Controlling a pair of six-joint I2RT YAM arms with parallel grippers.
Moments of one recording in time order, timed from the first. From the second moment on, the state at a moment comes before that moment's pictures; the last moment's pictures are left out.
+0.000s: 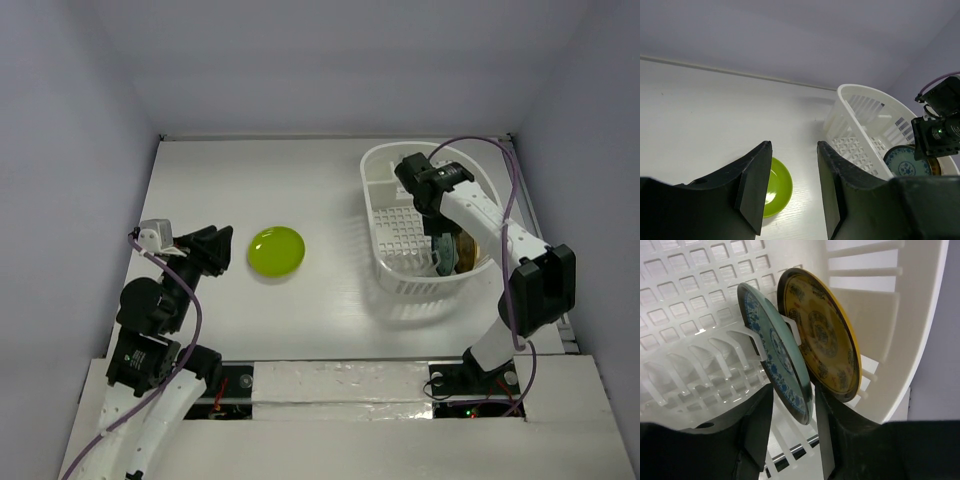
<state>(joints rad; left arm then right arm) -0.37 0.32 0.70 -0.28 -0.10 -0.40 0.44 1.64 1.49 -1.23 0.64 0.47</state>
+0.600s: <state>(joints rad) -0.37 0.32 0.70 -0.28 -0.10 -0.40 0.42 1.69 1.50 -1.24 0.69 0.39</state>
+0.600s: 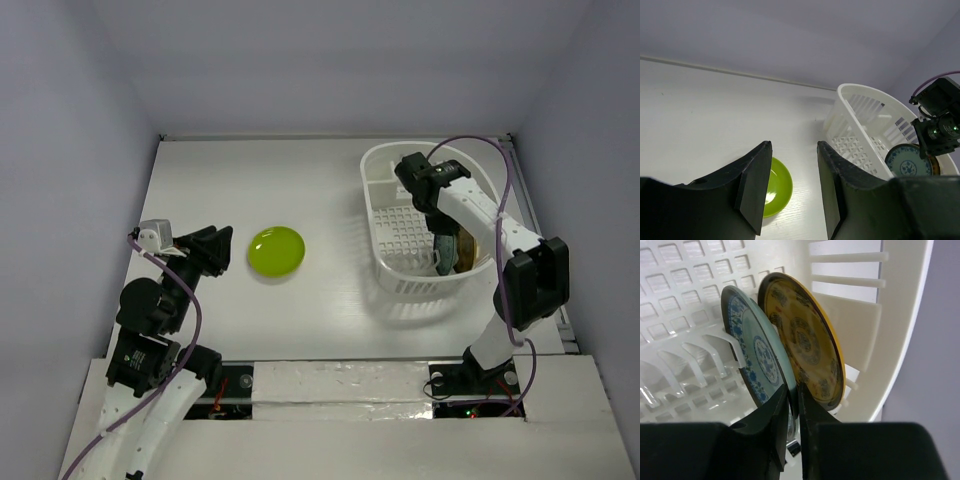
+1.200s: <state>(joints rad) -0.37 0.32 0.70 -0.28 -0.10 -0.40 0.44 1.69 1.60 -1.29 0.74 0.37</state>
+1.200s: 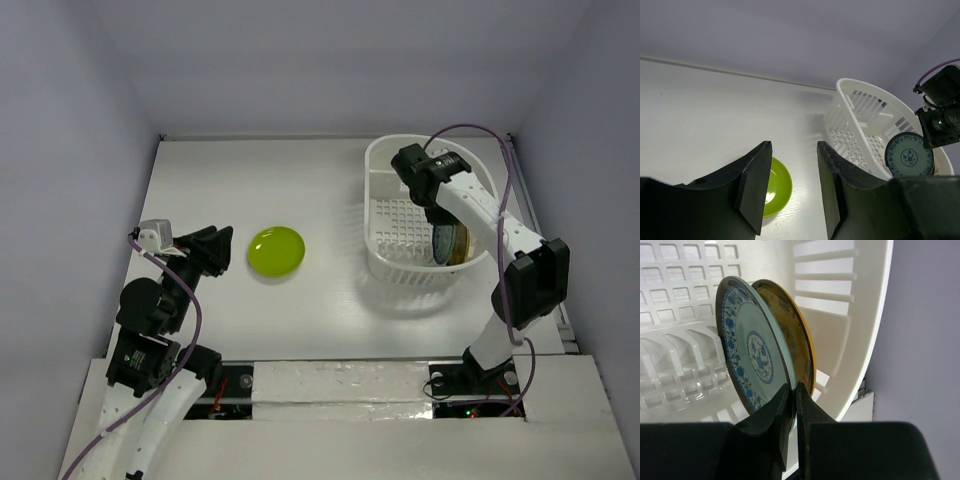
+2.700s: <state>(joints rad) -0.37 0.35 0.70 -0.29 -0.13 -0.40 0.92 2.01 1.66 -0.42 0.24 0.67</state>
